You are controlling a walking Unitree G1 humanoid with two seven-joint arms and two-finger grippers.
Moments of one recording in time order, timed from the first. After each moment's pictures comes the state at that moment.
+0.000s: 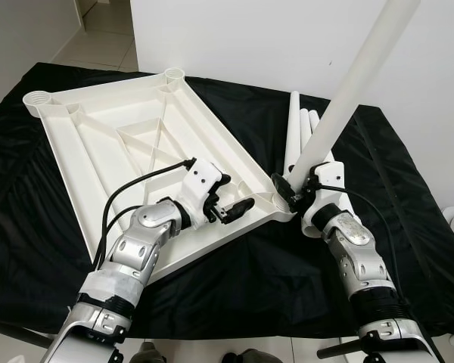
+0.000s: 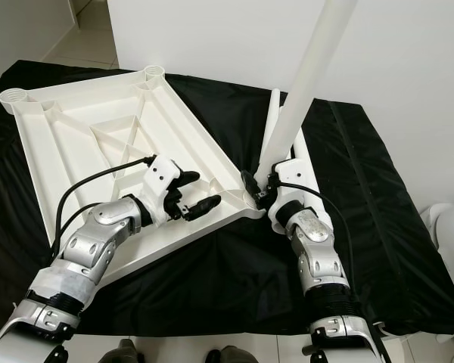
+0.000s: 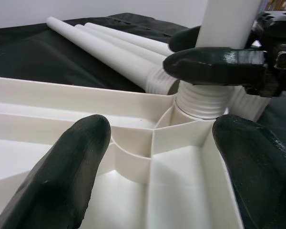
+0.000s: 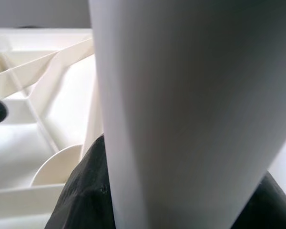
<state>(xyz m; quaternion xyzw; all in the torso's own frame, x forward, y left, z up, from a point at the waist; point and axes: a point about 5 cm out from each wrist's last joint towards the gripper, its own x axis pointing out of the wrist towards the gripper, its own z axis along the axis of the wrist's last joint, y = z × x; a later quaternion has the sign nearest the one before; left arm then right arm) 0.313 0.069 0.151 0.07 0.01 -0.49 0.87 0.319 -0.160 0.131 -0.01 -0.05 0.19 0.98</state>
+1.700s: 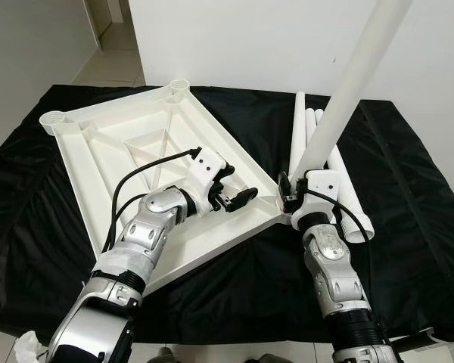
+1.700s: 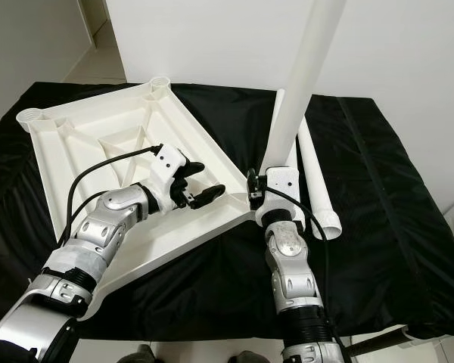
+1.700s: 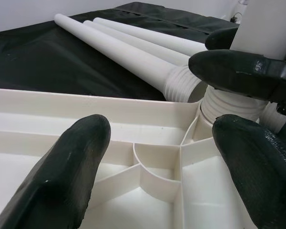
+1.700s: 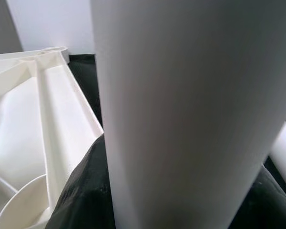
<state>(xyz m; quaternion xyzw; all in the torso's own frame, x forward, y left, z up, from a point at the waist) 0.334 0.066 0.150 0.07 0.01 -0.48 0.87 0.299 -0.130 0.134 -0.01 -0.06 0.01 1.00</state>
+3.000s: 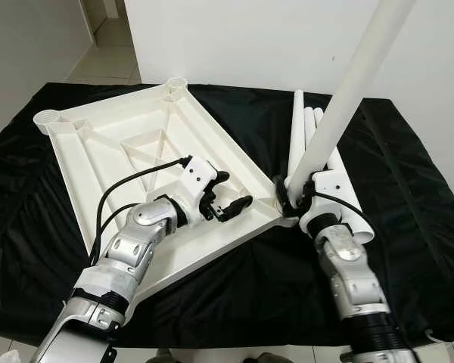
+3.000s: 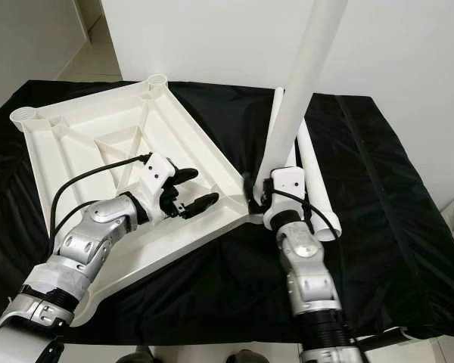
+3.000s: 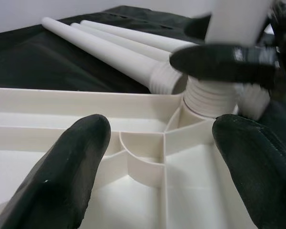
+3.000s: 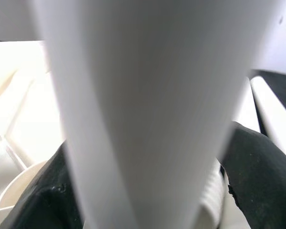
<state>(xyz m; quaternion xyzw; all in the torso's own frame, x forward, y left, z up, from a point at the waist) 0.307 0.076 0.149 0.07 0.00 -0.54 0.84 0.298 -0.156 0.144 -0.05 -0.06 0.14 0.99</state>
